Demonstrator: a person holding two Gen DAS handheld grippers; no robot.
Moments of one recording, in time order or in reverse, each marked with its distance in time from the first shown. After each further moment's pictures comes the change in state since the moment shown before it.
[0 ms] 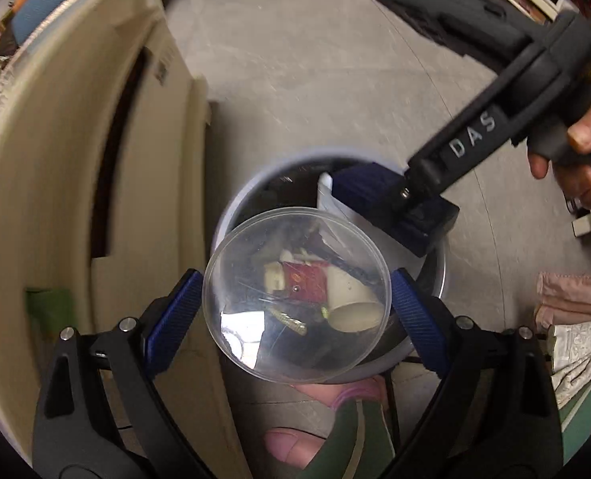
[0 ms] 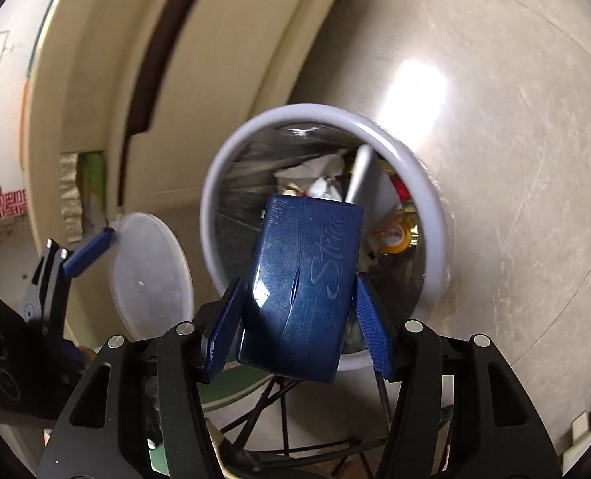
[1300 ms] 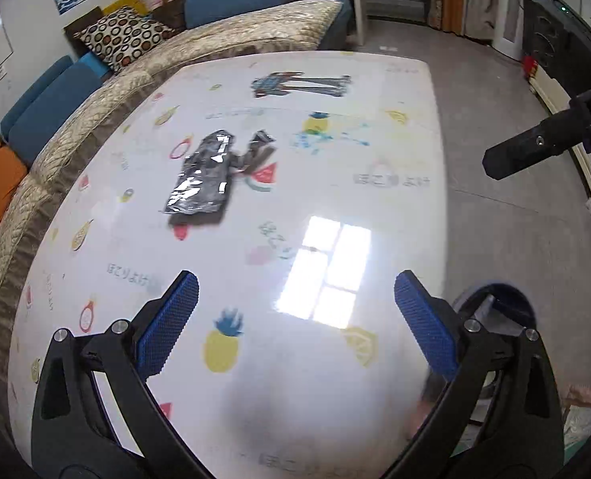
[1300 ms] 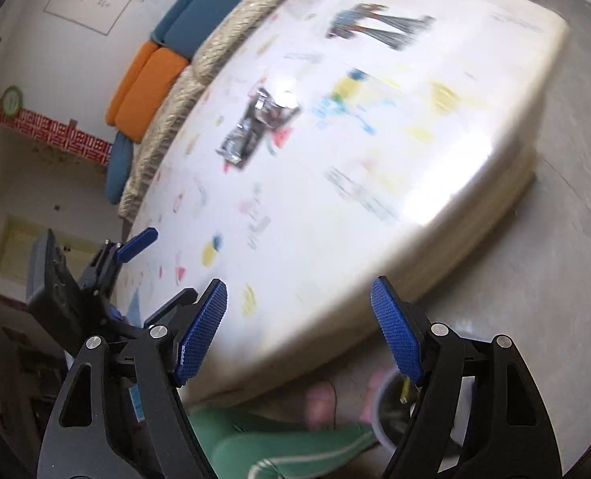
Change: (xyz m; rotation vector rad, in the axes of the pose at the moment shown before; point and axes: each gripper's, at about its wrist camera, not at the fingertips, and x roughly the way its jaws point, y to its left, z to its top) left arm -0.177 0.249 -0.030 -0.409 -0.251 0.331; right arm -0.117 0.275 0.101 -0.446 -0.214 0.157
